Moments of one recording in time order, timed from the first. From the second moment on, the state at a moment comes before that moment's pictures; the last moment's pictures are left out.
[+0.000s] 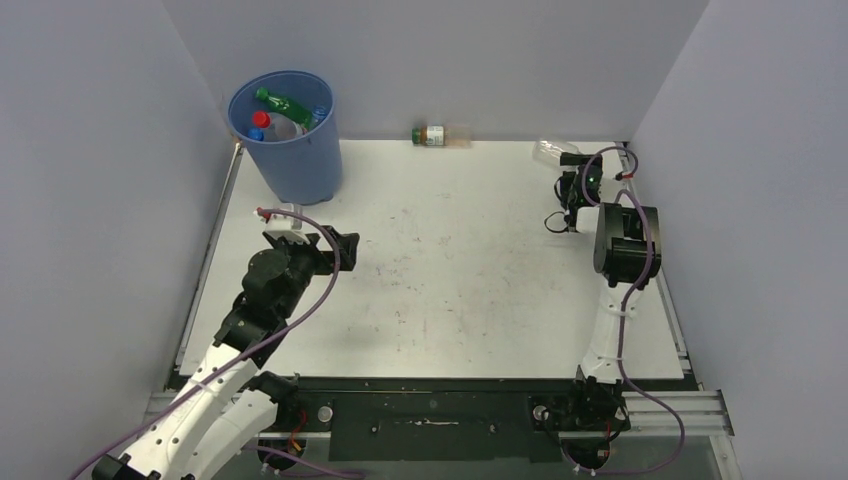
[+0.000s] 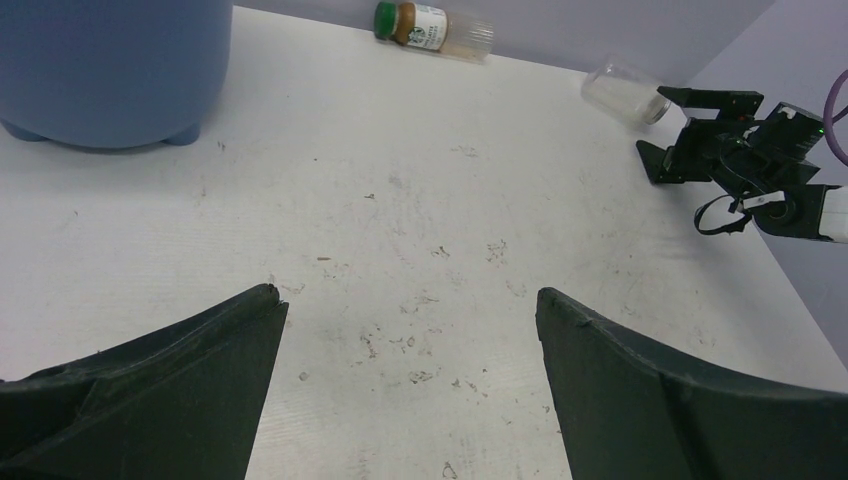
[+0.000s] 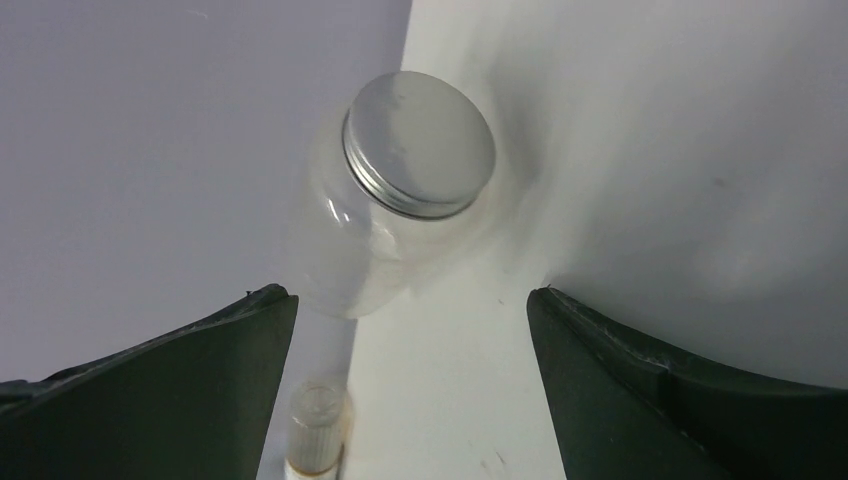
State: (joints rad) left arm -0.45 0.69 0.59 -0.03 -0.16 -0.41; right arm -0.11 2.26 1.33 0.58 0.17 1.31
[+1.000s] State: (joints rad) left arm -0.45 0.76 0.59 -0.02 -0.17 -0.41; right arm -0.12 2.63 1.87 0.58 0.06 1.45
